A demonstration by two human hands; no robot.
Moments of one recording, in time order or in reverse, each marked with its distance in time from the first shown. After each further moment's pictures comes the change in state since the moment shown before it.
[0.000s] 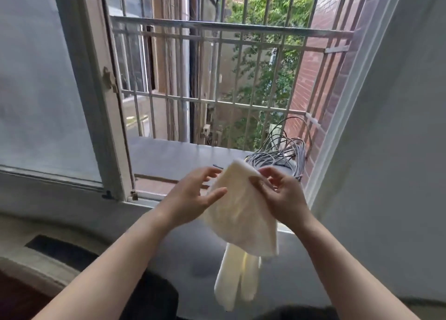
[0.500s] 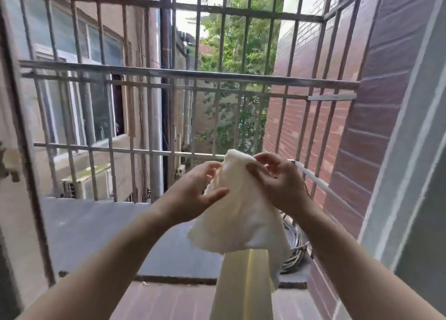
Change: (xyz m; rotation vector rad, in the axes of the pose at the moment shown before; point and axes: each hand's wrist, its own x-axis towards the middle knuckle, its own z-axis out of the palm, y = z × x) left_hand 0.277 -0.067 -0.033 0.020 0.035 0.286; right_hand 0.266 0.022 0.005 -0.148 0.167 -0.236
